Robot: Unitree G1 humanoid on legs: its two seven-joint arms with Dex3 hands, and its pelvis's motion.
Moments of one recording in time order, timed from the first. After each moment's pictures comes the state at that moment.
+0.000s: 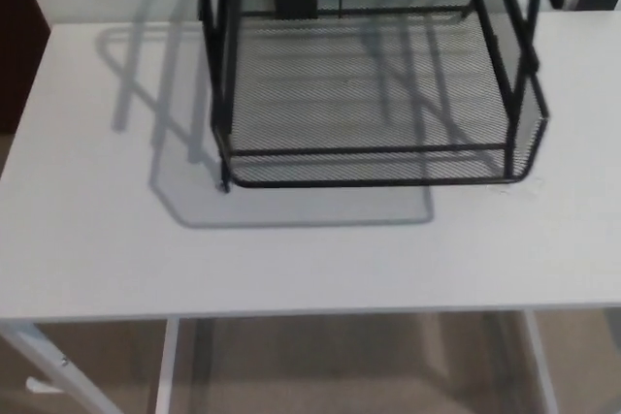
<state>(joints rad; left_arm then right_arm) 0.44 0.35 0.09 0.48 -0.04 -0.20 -0.30 0.53 -0.28 -0.13 0.30 0.03 -0.24 0.15</state>
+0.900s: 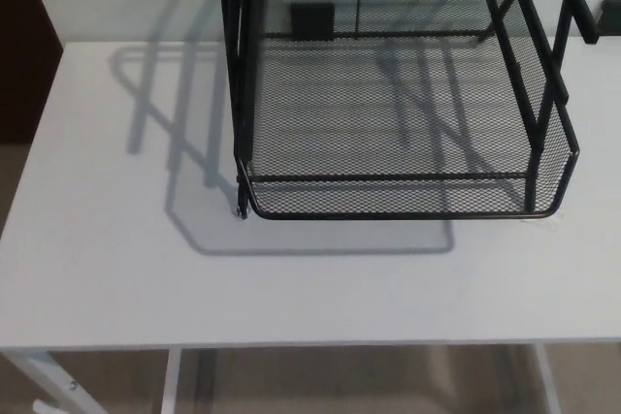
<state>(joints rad) 0.44 0.38 0.09 0.45 -0.04 -0.21 -0.30 0.61 -0.27 -0.07 0.17 -0.02 -0.29 0.15</state>
